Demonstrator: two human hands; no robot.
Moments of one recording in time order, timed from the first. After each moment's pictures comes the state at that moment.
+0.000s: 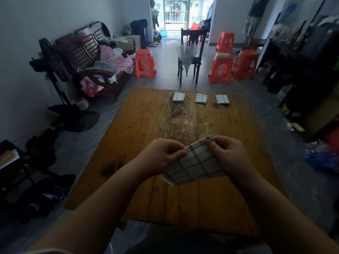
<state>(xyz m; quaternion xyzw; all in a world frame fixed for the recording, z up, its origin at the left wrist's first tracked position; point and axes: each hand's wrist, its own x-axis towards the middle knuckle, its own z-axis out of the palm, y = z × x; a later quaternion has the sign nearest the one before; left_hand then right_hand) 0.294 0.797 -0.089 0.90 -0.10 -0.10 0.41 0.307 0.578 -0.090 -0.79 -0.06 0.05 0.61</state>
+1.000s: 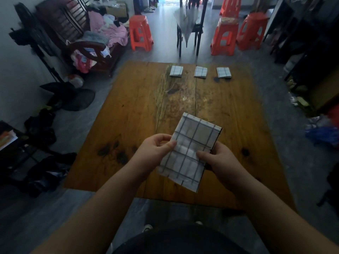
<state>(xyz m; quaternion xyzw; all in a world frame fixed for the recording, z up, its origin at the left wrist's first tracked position) 0.276 0.779 -0.134 0.74 0.14 -0.15 0.64 0.298 0.567 -0.158 -0.68 0.06 0.25 0.69</state>
